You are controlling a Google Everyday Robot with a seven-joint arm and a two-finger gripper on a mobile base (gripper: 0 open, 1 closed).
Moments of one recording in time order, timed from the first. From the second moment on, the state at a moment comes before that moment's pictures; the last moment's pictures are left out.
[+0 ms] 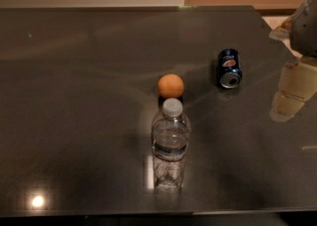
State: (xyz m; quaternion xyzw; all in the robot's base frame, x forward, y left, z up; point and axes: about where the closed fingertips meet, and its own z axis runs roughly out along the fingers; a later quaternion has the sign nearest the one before) arm 0.438 -0.217 0.976 -0.60 0.78 -0.03 0.16
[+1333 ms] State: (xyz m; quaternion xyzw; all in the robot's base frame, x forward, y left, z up) arm 0.484 -0.187 0.956 -0.60 0.78 0.02 0.19
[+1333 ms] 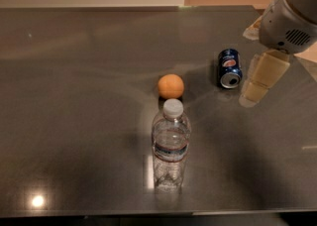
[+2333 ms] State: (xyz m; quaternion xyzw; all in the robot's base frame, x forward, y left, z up) arm 0.545 -0.146 0.911 -0.61 0.76 0.07 0.20
